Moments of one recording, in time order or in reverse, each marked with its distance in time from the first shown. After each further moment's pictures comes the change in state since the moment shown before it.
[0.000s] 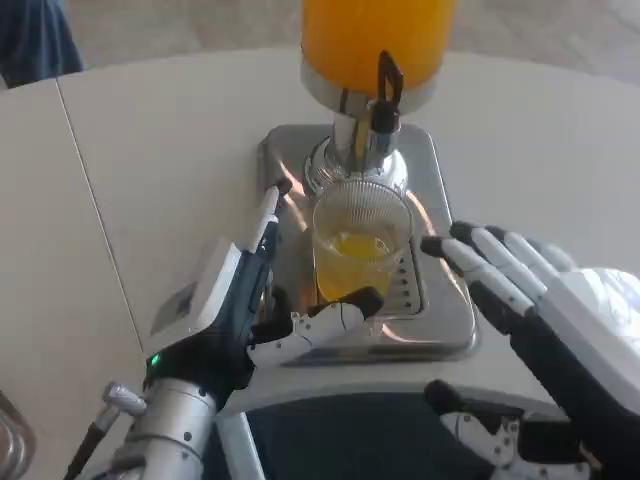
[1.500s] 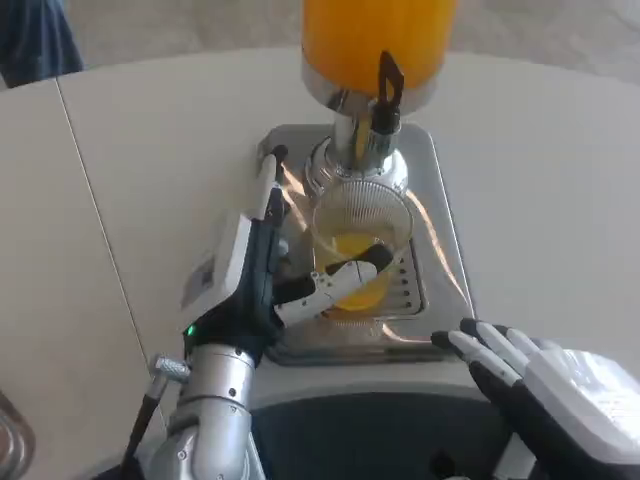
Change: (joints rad) left arm -0.205 -0.113 -0.012 0.349 -0.042 -0.090 0.238; right arm 0.071 0.142 0.077 0.076 -0.167 0.032 0.123
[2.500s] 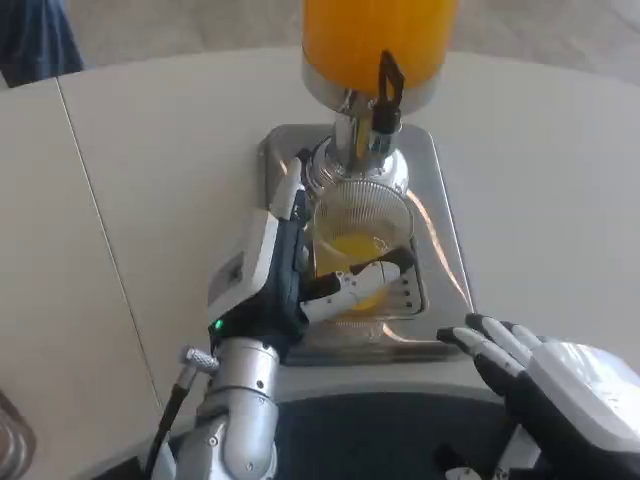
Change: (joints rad) left arm -0.059 -0.033 -0.057 0.067 0.023 0.047 0.026; right arm -0.036 0.005 0.002 0.018 0.000 0.046 0.010
